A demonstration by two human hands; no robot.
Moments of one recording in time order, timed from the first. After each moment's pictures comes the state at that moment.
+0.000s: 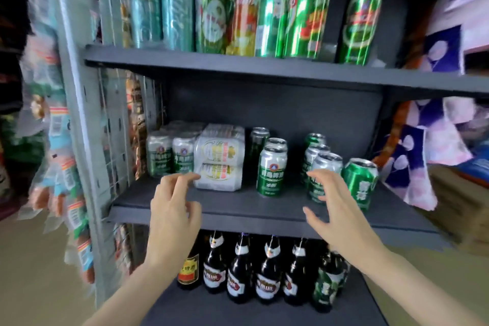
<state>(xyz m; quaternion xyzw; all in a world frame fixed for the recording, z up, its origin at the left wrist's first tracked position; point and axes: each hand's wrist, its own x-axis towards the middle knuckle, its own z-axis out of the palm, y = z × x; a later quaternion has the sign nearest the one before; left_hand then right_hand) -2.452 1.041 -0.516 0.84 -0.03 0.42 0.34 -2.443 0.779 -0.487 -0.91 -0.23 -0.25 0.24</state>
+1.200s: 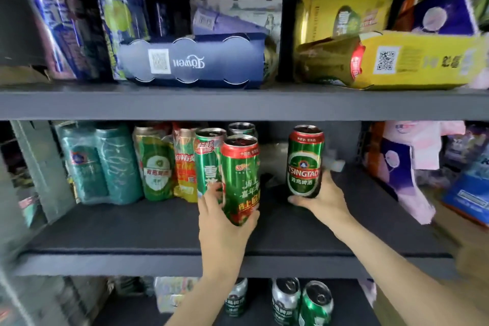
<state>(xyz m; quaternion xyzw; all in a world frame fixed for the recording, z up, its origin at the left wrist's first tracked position) -2.344 0.883 -0.229 0.80 0.03 0.30 0.51 -2.283 0.699 -0.208 -0.86 0.01 -0.14 0.49</state>
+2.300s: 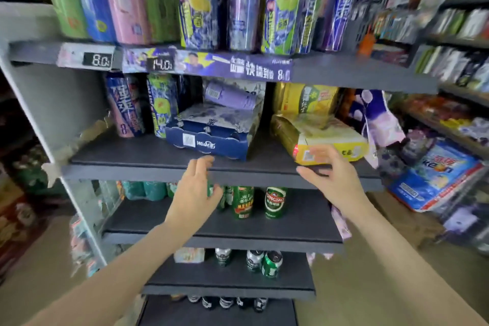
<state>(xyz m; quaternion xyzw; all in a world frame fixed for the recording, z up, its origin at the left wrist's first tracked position) -2.455 0.932 0.012 0.92 -0.09 0.20 0.33 -2.442 0.676 0.051 -0.87 -0.08 -0.19 0.45</state>
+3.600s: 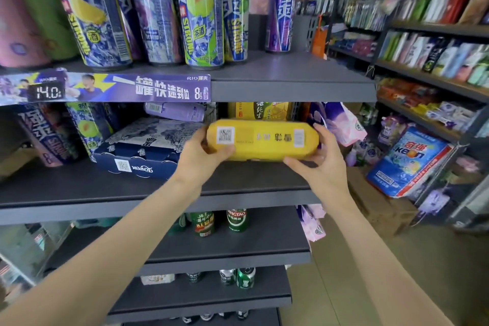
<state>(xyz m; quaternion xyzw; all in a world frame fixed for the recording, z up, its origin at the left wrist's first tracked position) -2.371 0.806 0.090 0.77 -0.02 0.08 0.64 -2.387 0.587 0.057 -0.77 -0.06 -0.28 0.57</state>
